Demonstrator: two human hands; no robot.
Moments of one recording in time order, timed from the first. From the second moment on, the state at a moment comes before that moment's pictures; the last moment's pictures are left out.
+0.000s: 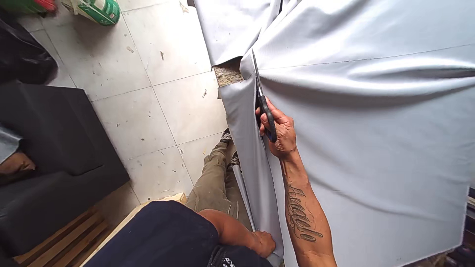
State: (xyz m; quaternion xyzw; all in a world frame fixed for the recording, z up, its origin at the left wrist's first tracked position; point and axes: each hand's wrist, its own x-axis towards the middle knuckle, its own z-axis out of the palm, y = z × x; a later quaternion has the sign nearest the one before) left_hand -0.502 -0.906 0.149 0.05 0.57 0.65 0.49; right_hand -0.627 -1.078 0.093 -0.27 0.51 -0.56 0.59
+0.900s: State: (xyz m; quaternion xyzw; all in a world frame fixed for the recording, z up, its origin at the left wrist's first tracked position) left_hand -0.461 -1.284 0.058 -0.38 0.72 0.58 0.03; right_hand -0.532 -0.914 0.110 -0.10 0.57 -0.62 0.54
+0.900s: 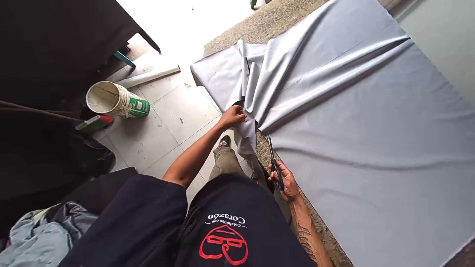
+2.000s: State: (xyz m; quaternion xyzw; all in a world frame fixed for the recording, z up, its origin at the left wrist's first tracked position) left_hand -0.489 -1.334 0.081 -0.29 0.58 0.73 0.21; right_hand -0.366 -1.244 0.061 0.16 0.35 -0.89 0.24
